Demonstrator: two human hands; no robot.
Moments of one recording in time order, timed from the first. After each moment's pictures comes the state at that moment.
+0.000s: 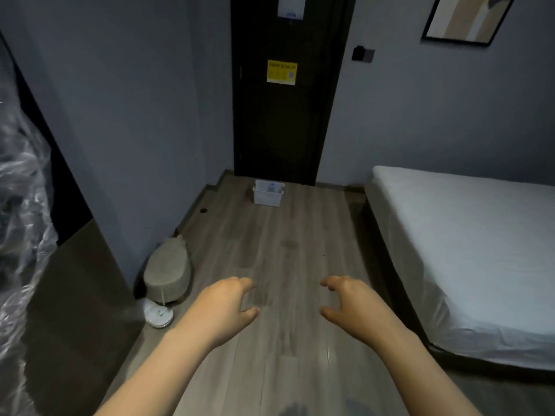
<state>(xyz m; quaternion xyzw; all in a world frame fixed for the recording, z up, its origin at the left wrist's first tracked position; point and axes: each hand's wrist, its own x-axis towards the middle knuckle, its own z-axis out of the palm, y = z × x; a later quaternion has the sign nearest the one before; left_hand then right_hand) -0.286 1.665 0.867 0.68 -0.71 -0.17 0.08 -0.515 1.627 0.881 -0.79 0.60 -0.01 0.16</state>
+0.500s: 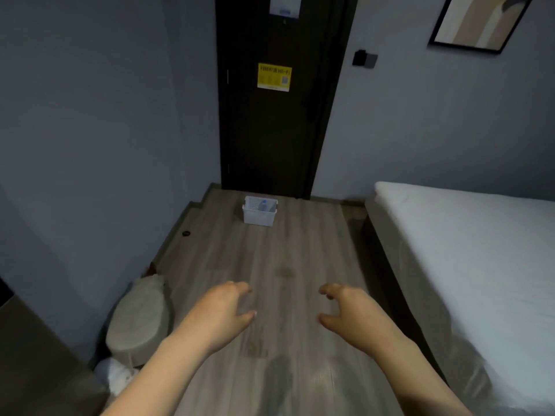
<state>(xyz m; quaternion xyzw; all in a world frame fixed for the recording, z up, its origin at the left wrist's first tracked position) -0.207 1.379 0.859 0.66 -0.71 -0.20 0.10 -0.441 1.354 0.874 -0.76 0.62 -0.01 0.18</state>
